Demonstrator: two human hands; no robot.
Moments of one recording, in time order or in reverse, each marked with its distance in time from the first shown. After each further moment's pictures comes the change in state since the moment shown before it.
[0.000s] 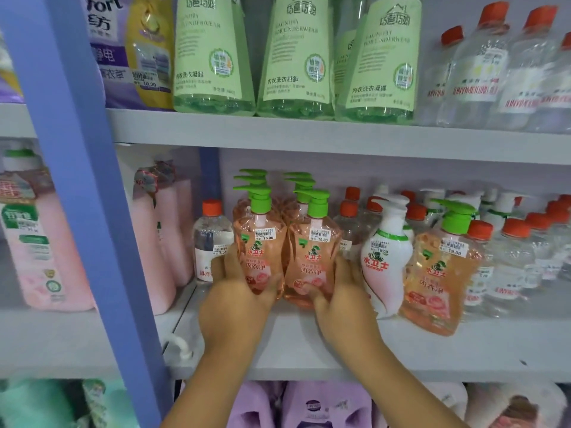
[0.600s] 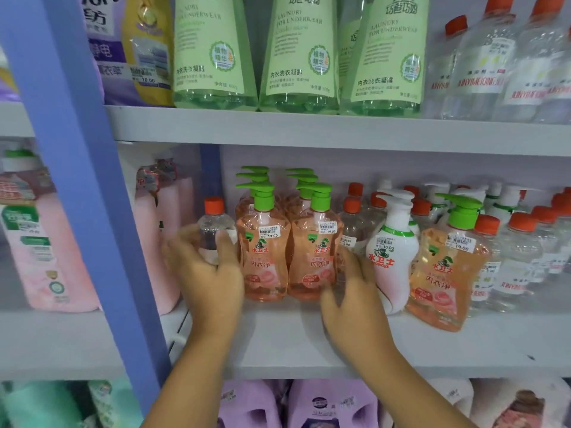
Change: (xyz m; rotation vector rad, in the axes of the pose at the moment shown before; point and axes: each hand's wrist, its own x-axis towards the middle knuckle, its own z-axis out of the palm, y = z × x) left_hand 0.039 -0.014 -0.011 -0.690 0.442 -0.026; right_hand -0.009 -0.003 -0.011 0.087 0.037 -0.043
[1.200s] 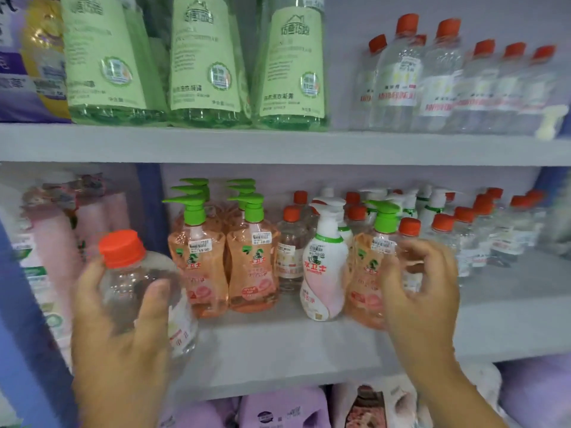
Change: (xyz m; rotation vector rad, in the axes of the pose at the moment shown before) left_hand -0.060 0.076 -0.045 -0.083 -0.091 0.011; right_hand 0.000 0.034 -0.135 0.171 0.552 -0.036
